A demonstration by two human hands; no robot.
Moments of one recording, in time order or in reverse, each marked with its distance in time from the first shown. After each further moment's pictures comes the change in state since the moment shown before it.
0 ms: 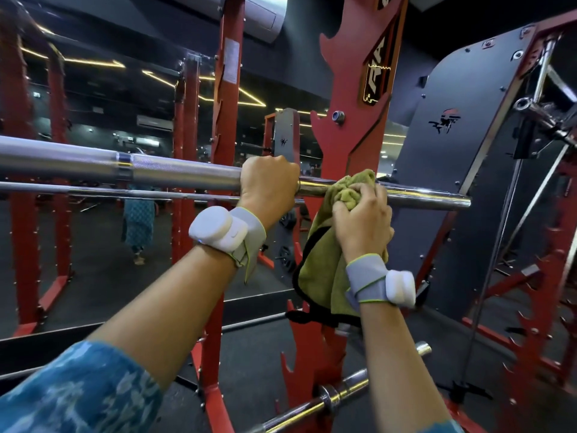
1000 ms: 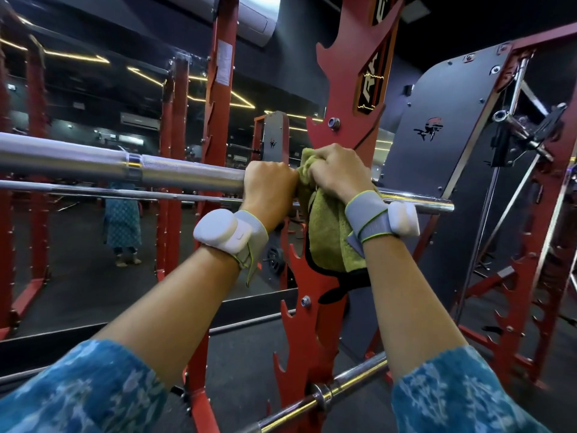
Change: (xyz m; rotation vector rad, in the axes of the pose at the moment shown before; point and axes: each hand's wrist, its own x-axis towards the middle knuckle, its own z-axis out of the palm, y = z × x) left_hand -0.005 -0.002 0.001 -0.021 0.029 0.038; right_hand 0.038 -0.073 -0.023 -0.158 -0.360 -0.254
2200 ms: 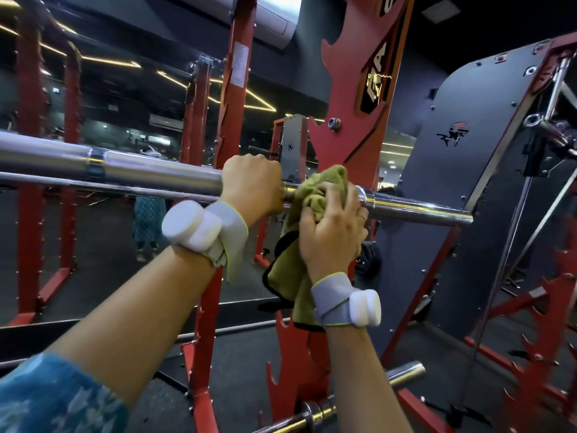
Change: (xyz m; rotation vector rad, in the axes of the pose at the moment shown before) left_hand 0.014 -0.002 -0.010 -0.144 -0.234 -0.145; right_hand -0.044 0.049 0.069 0.100 0.518 -0.025
